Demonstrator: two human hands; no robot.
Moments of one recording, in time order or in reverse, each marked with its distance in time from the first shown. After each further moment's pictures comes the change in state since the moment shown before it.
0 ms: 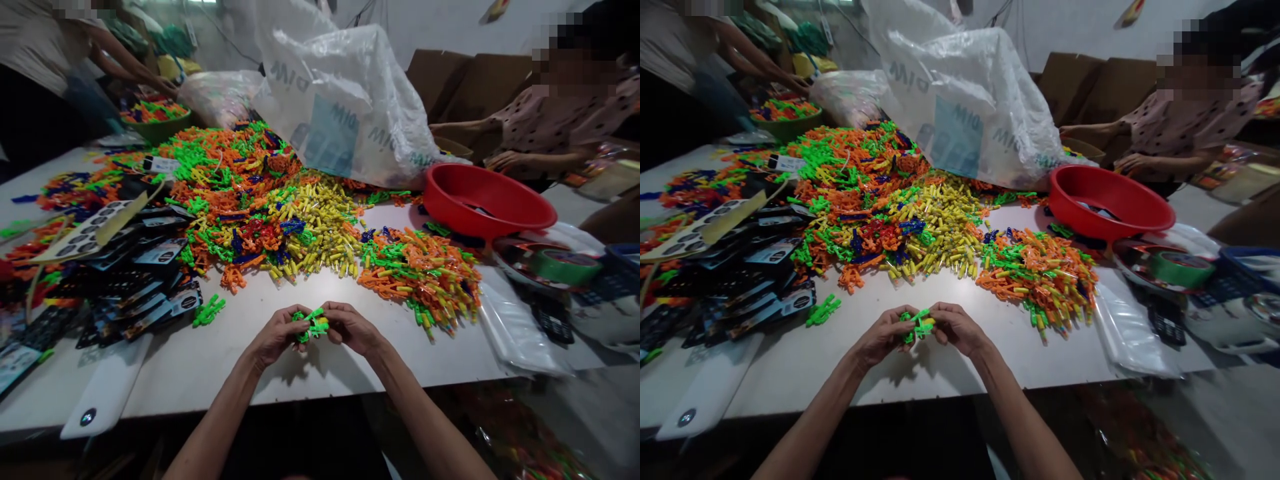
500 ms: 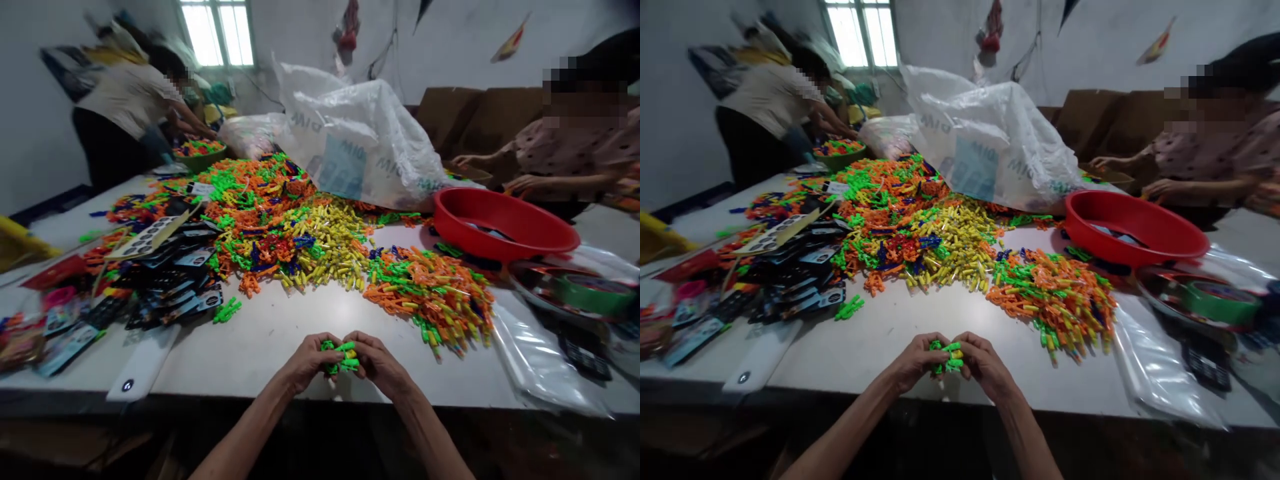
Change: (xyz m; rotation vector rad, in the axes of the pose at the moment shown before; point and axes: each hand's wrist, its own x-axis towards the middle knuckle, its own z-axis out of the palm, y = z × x) left_hand -0.012 -0.038 0.059 0.069 0.073 -0.010; right_hand -0.065 0.020 -0.014 -0.020 0.105 -0.068
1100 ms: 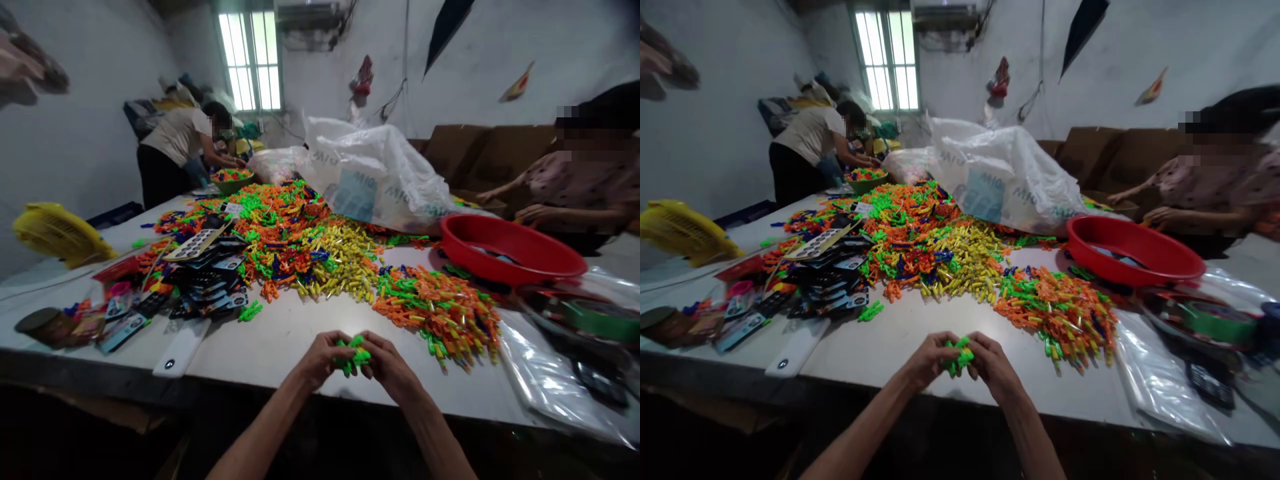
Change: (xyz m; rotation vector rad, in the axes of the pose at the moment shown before) left_hand -0.046 0.031 0.042 -0.056 0.057 0.161; right_hand -0.039 -0.028 0.041 -0.058 -0.048 -0.109
